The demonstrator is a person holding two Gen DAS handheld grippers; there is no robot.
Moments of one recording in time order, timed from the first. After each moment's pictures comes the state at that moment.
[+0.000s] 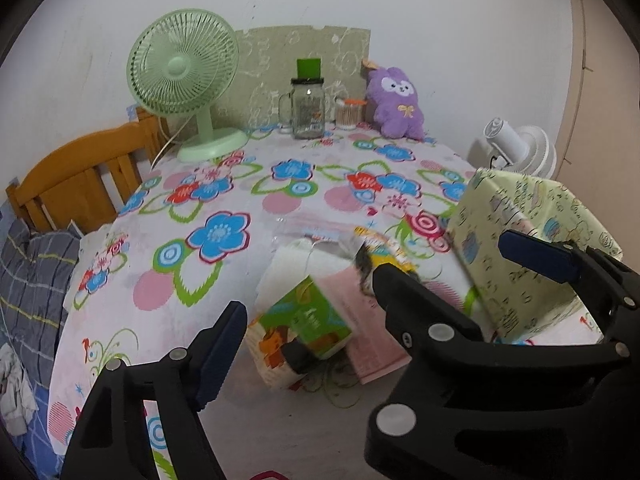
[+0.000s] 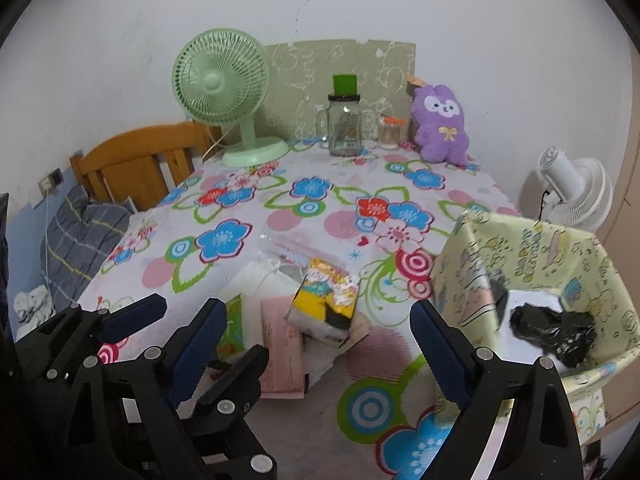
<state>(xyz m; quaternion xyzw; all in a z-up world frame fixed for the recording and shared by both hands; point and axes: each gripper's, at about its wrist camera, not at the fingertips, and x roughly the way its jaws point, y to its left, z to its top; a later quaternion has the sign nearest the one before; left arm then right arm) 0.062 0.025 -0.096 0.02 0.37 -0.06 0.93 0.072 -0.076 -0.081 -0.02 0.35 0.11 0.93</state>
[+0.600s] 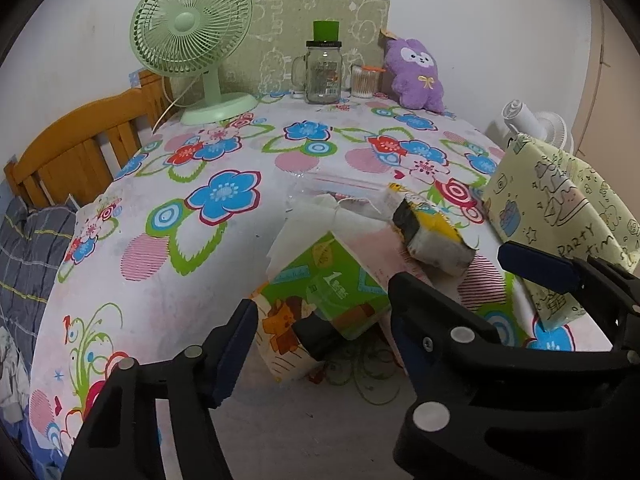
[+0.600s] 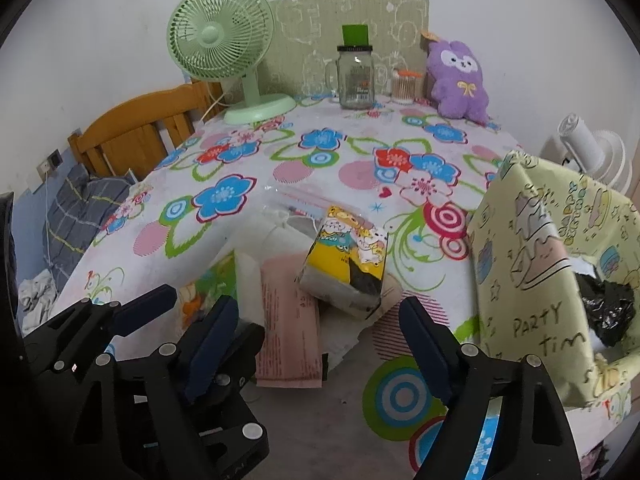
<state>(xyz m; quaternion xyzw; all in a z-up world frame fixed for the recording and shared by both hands) 0.079 0.039 -0.133 0.01 0.41 -0.05 0.91 0.092 -0.063 -0.123 -0.01 0.41 0.12 0.90</state>
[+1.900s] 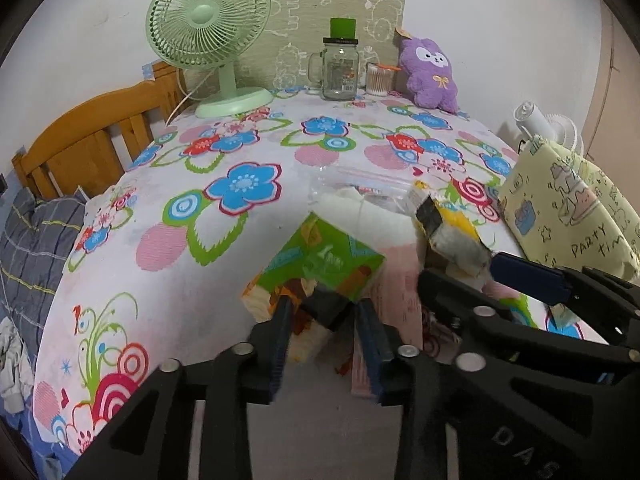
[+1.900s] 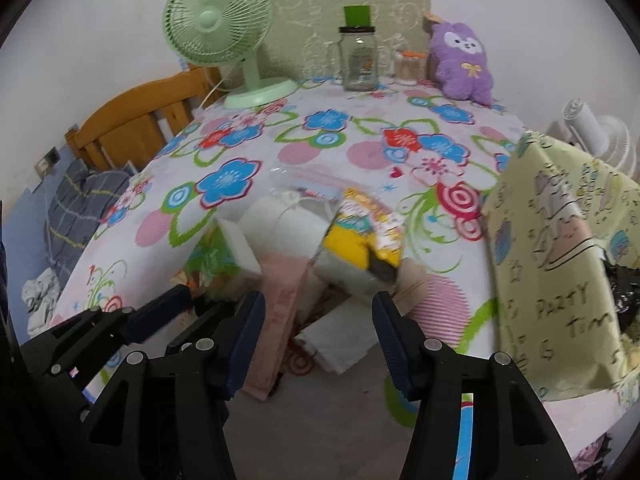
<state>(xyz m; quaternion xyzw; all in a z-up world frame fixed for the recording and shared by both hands) 0.076 0.051 -0.134 0.00 0.41 -0.03 0.91 0.094 -0.056 -0.128 0.00 0.43 0.11 0.89</state>
